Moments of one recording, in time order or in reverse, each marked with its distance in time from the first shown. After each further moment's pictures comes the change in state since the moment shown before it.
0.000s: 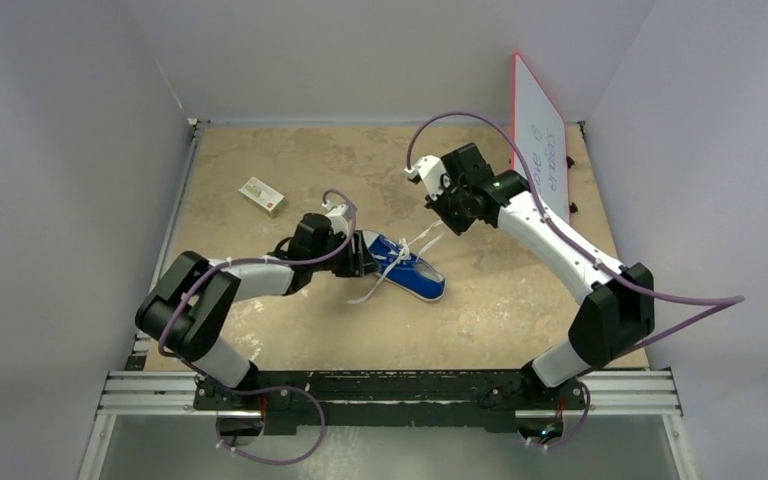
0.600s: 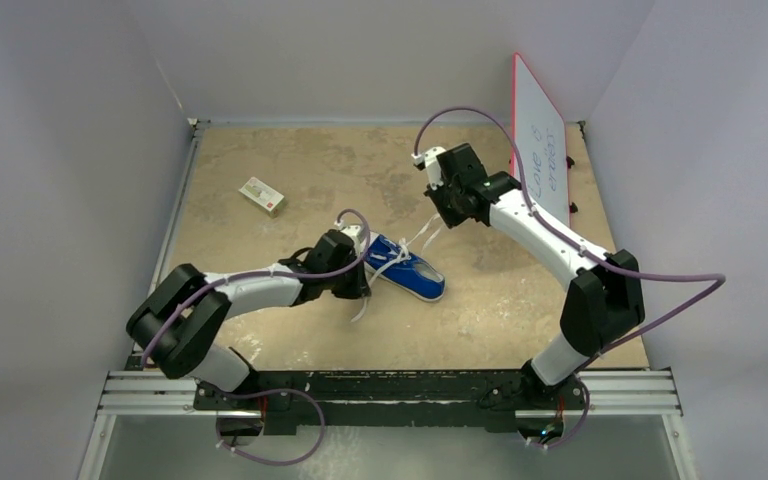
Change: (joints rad) left arm -0.187 -0.045 0.027 -0.285 -0.242 0.014; right arm -0.014 0.076 -0.022 0.139 0.087 0.195
